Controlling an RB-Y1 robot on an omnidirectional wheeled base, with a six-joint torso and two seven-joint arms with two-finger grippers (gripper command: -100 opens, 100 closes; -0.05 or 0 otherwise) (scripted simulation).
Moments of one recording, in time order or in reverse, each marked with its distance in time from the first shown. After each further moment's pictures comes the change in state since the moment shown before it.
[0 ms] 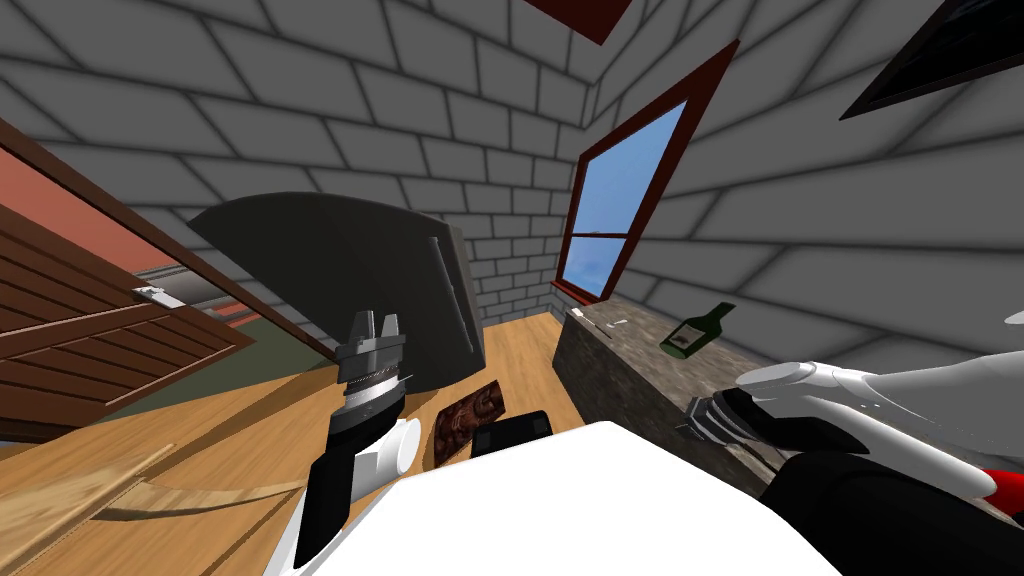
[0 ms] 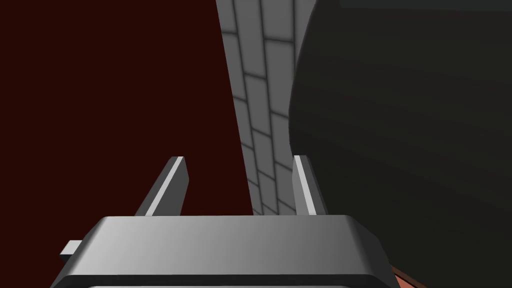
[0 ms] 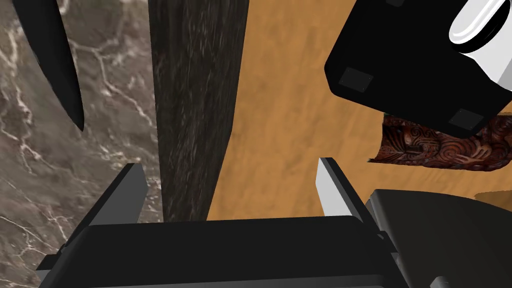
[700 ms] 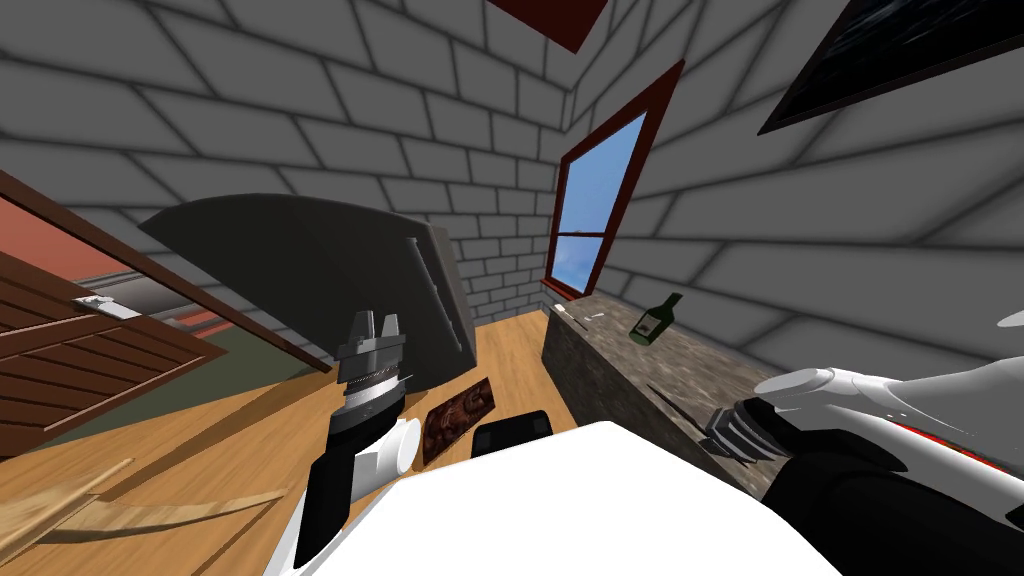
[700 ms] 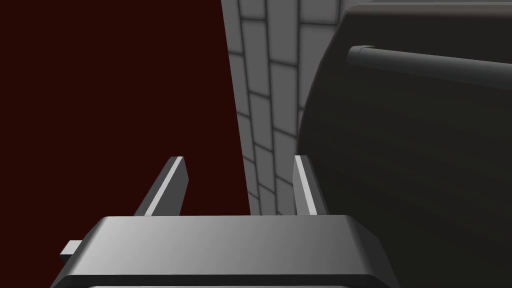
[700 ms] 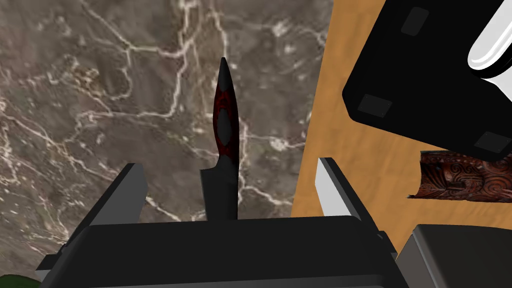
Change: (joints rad) left arm 0.000 0.000 0.000 0.000 0.000 0.000 0.000; right arm 0.050 -0.013 0.023 0.034 -0.005 0.028 -0.032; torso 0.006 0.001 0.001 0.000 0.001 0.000
